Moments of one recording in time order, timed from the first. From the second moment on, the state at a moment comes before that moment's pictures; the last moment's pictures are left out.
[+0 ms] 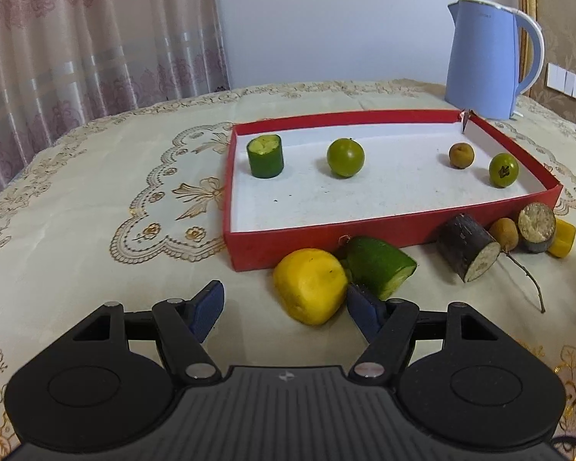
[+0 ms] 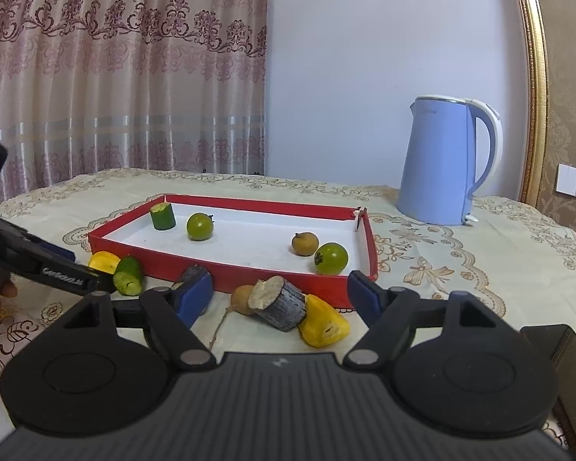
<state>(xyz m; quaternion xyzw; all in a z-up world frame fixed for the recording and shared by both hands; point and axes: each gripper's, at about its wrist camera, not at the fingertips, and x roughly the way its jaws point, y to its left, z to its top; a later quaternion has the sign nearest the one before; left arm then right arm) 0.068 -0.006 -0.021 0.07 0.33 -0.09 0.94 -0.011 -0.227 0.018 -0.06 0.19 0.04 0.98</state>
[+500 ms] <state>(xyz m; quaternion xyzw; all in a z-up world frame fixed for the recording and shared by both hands) 0.077 -0.004 -0.022 0.05 0.33 -0.11 0.94 -0.012 -0.226 0.018 -0.06 0.19 0.04 0.98</state>
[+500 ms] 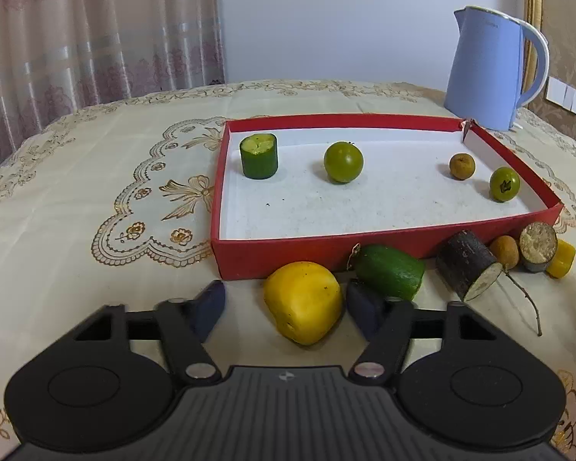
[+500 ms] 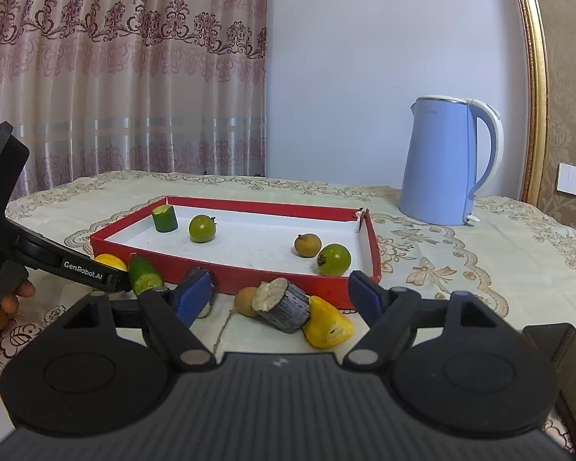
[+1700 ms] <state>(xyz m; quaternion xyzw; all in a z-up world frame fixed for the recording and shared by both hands) 0.033 0.023 -0.003 0.05 0.26 -0.10 0.96 0.035 -0.251 0.009 -0.12 0.27 0.03 0.95</state>
